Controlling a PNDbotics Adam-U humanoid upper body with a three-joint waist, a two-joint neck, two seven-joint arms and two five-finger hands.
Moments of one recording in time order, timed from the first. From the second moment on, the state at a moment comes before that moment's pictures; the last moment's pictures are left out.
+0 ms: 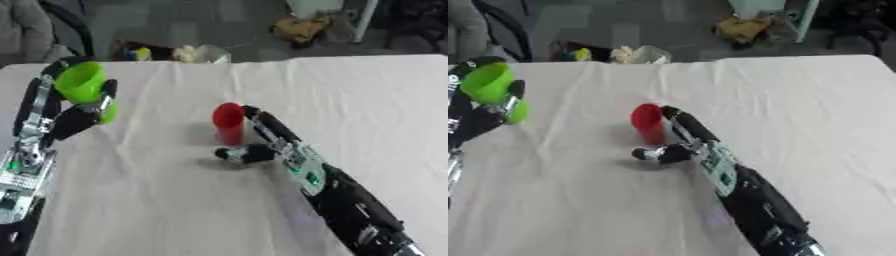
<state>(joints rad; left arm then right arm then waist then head) -0.56 0.27 -0.11 -1.43 -0.17 -0.12 0.06 -0.73 -0.13 0.22 -0.83 0.69 -0.39 -0.05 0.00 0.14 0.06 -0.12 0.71</state>
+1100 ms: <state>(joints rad) -0.56 0.27 -0.11 -1.43 -0.17 -0.12 0.06 -0.75 -0.11 0.21 -0.79 0.74 -0.35 -0.08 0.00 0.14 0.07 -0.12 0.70</state>
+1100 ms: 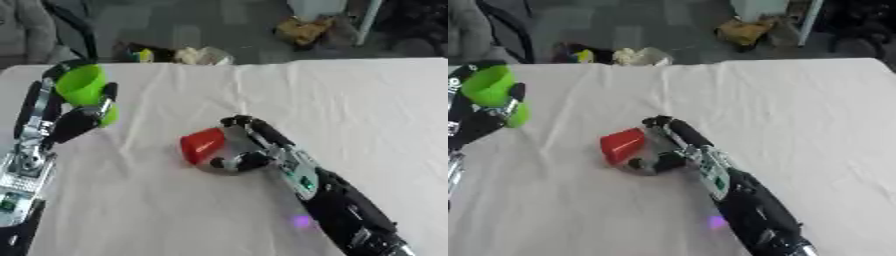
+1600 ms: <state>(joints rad) -0.56 0.27 -0.11 -1.43 -0.17 -0.12 0.06 -0.76 -0.10 0.21 -0.78 0.73 -0.26 -0.17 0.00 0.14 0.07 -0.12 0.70</state>
